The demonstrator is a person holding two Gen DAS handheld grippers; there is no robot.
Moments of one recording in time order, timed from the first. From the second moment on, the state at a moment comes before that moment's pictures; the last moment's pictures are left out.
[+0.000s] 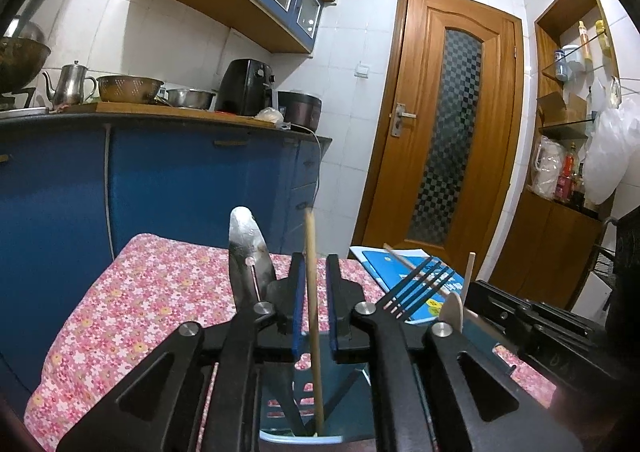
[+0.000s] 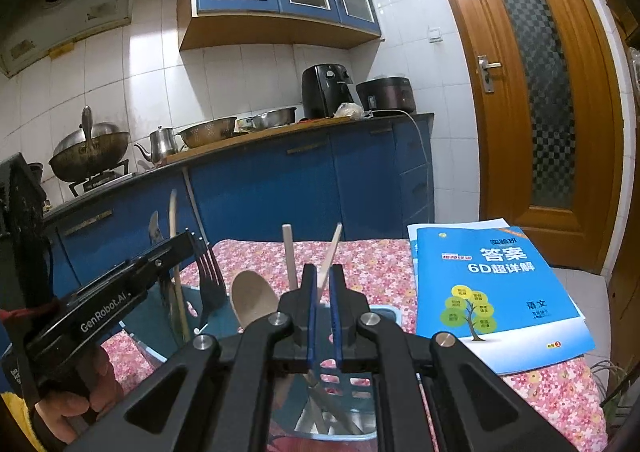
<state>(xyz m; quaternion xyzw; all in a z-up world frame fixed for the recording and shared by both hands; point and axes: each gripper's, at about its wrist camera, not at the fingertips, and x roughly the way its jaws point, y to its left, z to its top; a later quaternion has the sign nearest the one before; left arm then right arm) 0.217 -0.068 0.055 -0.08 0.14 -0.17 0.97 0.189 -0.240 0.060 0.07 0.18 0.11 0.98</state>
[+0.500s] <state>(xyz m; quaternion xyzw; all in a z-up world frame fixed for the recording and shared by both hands) 0.192 -0.060 0.068 -0.08 0.16 -0.17 0.97 0.182 -0.247 0.052 0.09 0.24 0.11 0.96</state>
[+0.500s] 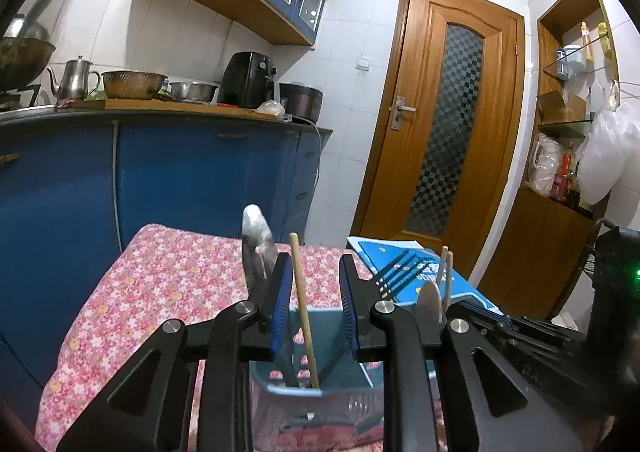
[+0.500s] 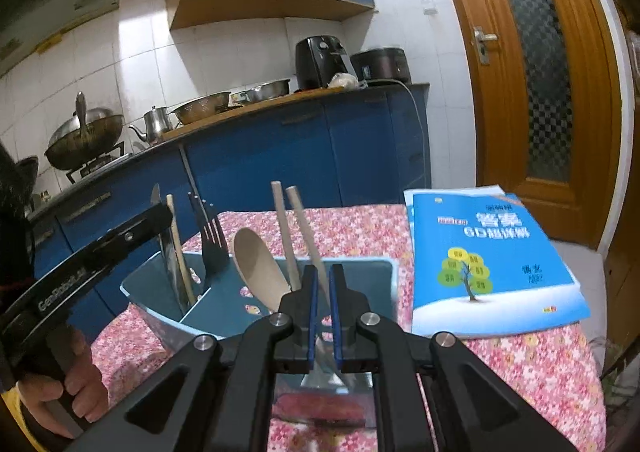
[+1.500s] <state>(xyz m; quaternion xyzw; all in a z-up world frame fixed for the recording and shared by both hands) 0.111 -0.036 0.061 -0.08 0.30 -0.16 0.94 0.074 -0.242 0.073 0.09 0.25 0.10 0.96</state>
